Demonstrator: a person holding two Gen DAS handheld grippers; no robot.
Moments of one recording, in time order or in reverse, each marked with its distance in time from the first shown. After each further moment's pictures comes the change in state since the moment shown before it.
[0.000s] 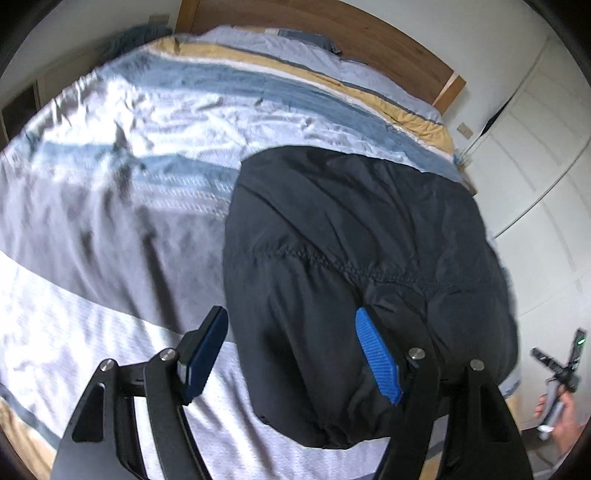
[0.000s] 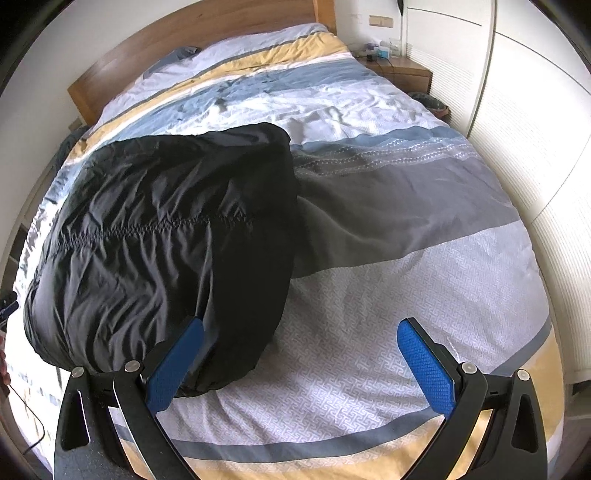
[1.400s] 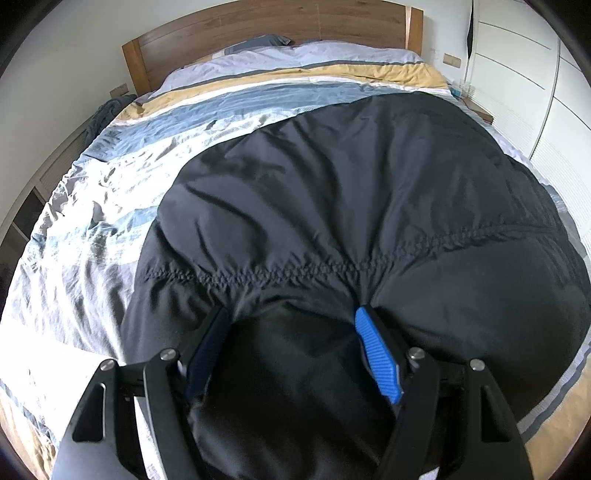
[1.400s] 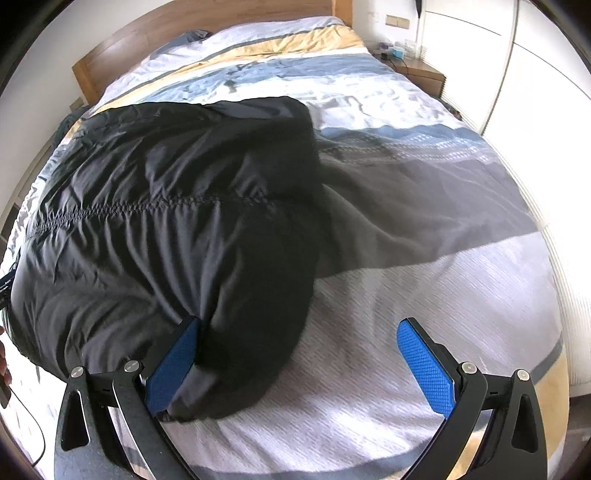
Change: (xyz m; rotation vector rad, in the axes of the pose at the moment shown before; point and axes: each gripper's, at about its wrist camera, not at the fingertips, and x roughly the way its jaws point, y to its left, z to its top) left arm 0.070 -0.140 -0.031 0.362 -0.041 0.317; right arm 0.041 0.023 -0.003 -0.047 0.021 -0.036
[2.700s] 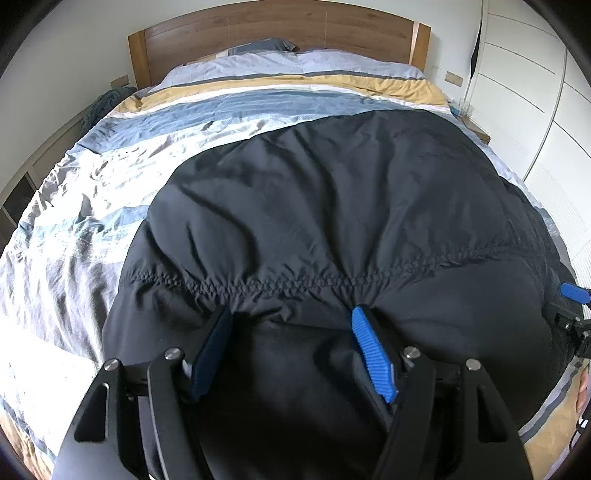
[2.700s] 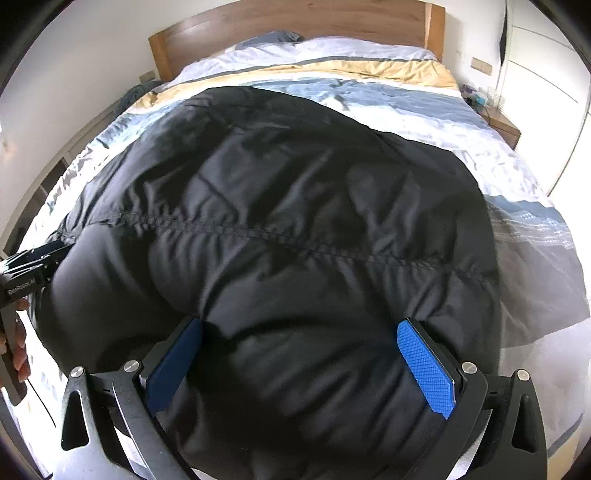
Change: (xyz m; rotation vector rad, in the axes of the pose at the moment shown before) left arm 0.013 0.007 0.008 -0.068 -0.028 -0.059; right arm 0.002 0.127 0.011 -0.219 -0.071 0.137
